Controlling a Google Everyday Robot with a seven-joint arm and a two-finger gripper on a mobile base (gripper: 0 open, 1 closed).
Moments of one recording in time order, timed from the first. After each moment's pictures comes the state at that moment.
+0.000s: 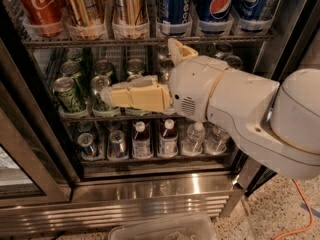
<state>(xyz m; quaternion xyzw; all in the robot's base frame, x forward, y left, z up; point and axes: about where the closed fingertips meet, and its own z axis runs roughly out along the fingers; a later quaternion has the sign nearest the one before) 0.471 0.022 1.017 -0.34 0.64 0.27 0.63</state>
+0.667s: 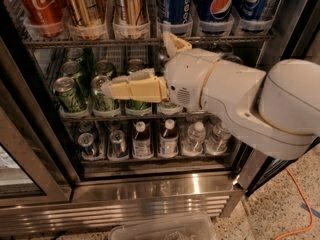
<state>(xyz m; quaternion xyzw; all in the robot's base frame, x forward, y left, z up) 0.497 0.028 1.015 -0.36 0.62 0.26 0.64</state>
